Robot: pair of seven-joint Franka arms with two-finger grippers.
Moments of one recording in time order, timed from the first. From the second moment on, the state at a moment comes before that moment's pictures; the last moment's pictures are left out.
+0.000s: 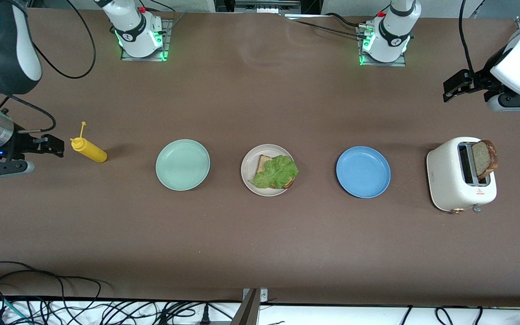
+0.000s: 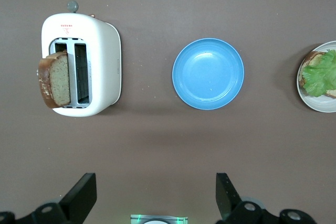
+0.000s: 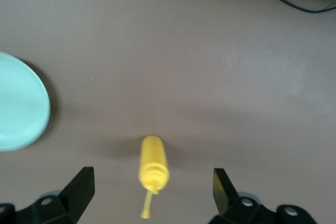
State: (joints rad) left arm 0.06 -0.02 -0.15 -1.57 0.01 1.45 -0.11; right arm -0.45 0.26 0.42 -1.63 -0.19 1.83 -0.28
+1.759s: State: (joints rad) left arm 0.06 0.00 -0.14 -1.57 0.01 1.45 -0.11; right arm -0.72 0.54 0.39 -1.87 0.12 1.98 -1.80
